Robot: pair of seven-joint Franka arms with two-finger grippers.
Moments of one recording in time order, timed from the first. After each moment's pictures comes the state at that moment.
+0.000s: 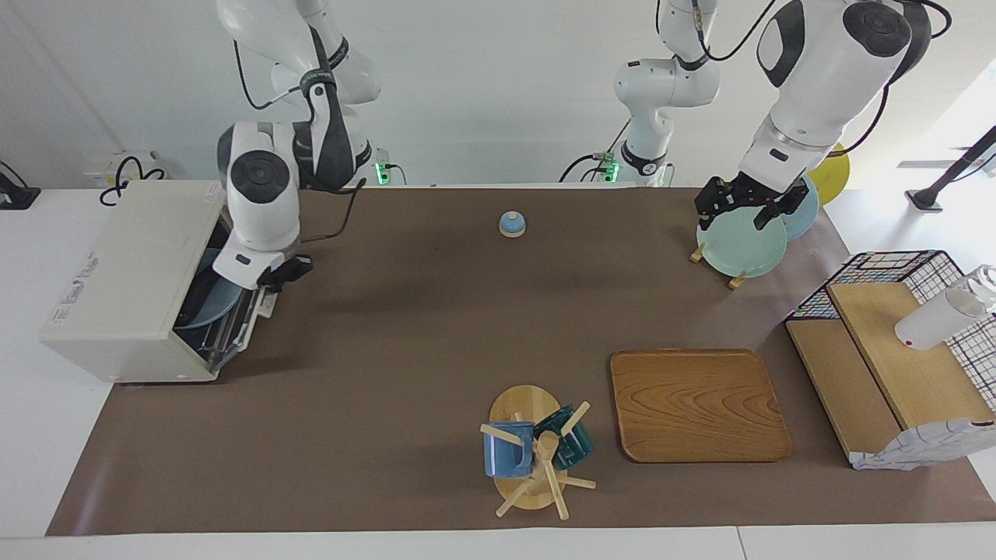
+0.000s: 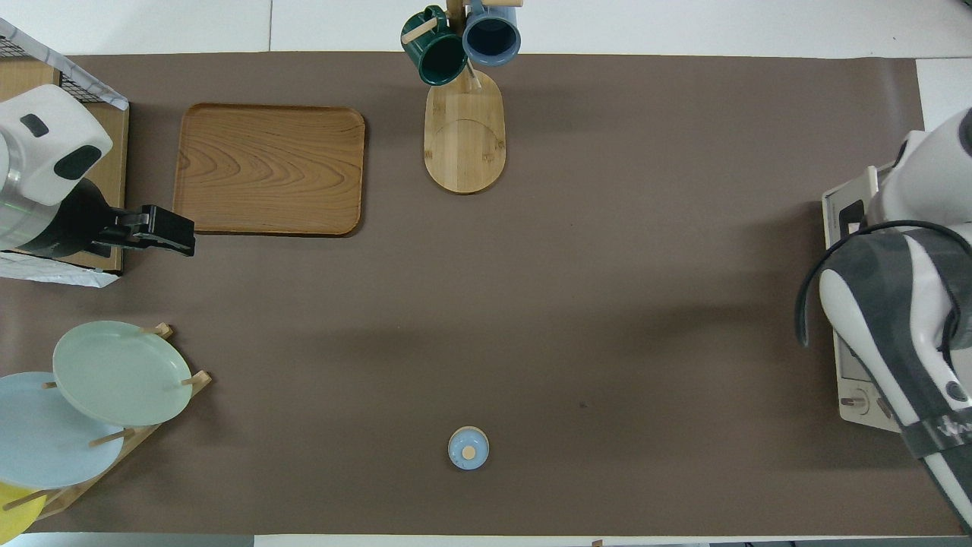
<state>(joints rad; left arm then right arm) -0.12 -0.01 -0.06 -1.66 -0.02 1.59 -0.10 -0.12 0.05 0.05 -1.90 -0.33 1.81 -0.32</state>
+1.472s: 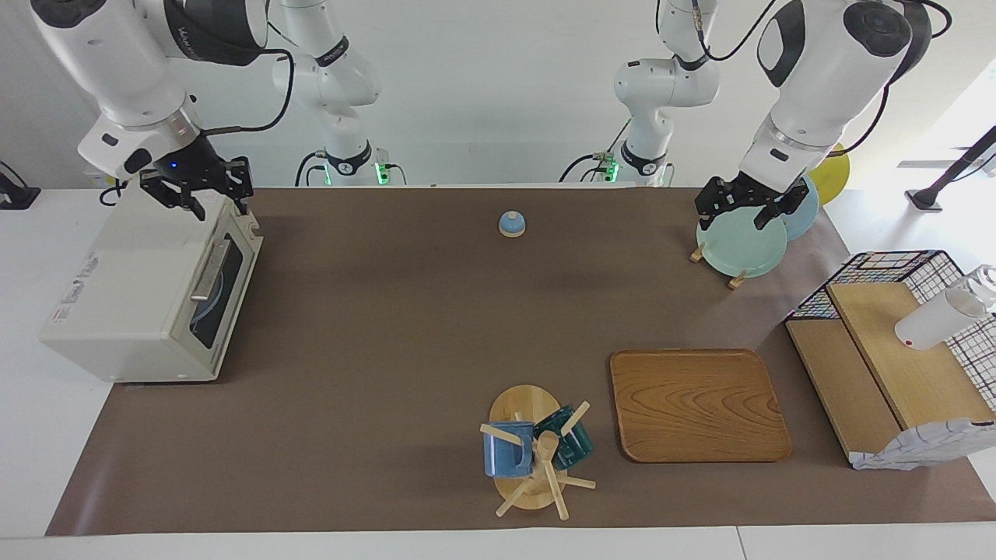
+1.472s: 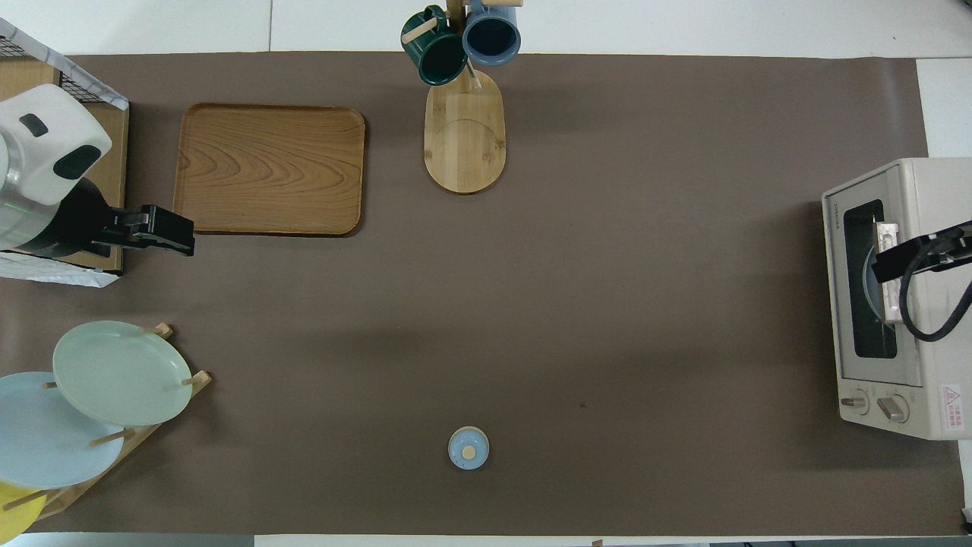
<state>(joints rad) -0.12 -0.01 -0.06 -1.66 -0.02 1.59 -0.10 -0.08 -0.02 0.03 -1.62 -0.07 1.46 -0.25</state>
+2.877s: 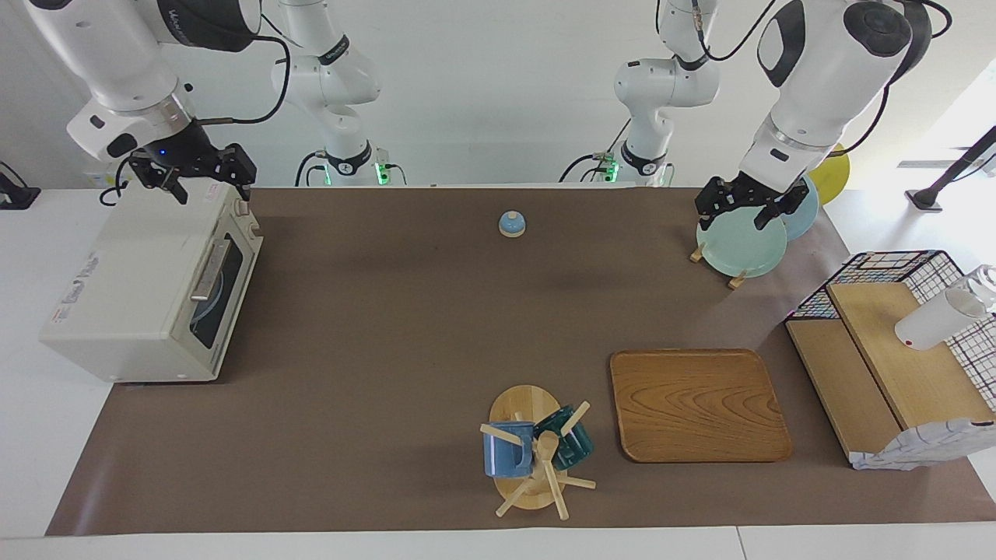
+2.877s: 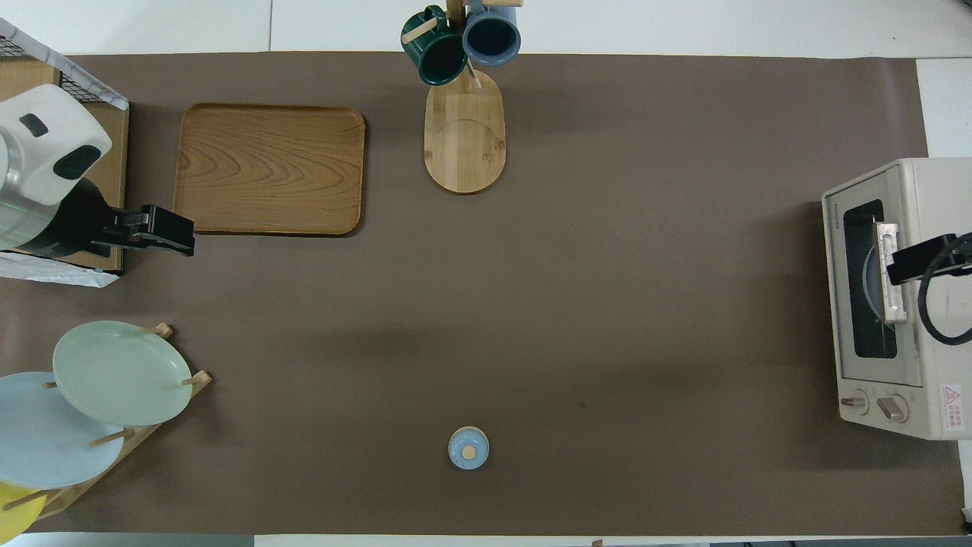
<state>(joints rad) -0.12 -0.01 -0.06 -1.66 -0.02 1.59 -0.10 -0.01 -0.05 -0.06 -1.62 -0.07 1.46 -0.16</state>
